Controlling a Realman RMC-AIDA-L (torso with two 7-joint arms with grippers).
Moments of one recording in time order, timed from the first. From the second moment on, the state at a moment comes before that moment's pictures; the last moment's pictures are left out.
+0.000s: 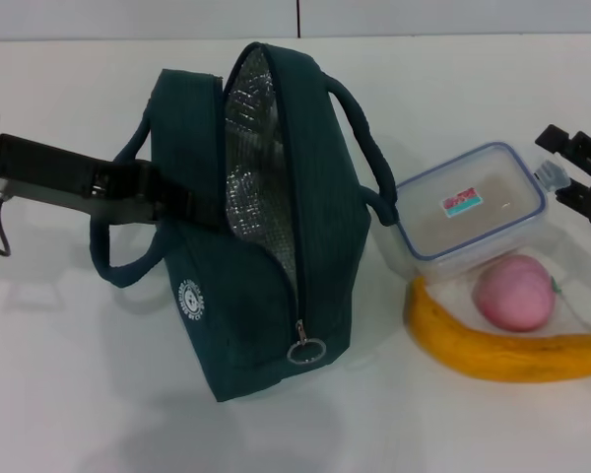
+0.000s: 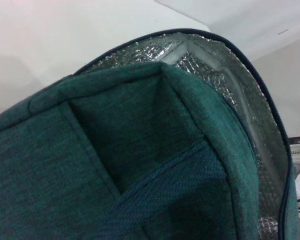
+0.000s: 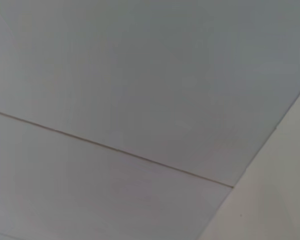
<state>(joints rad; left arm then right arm) -0.56 -1.99 0.86 1.08 2.07 1.86 -2.66 0.46 2.01 -0.56 -0.19 -1.54 -1.43 1.88</state>
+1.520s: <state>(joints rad) -0.56 -1.97 0.84 1.05 2.02 1.89 -2.64 0.45 2.01 -0.57 -0.14 -1.42 -1.48 1.90</state>
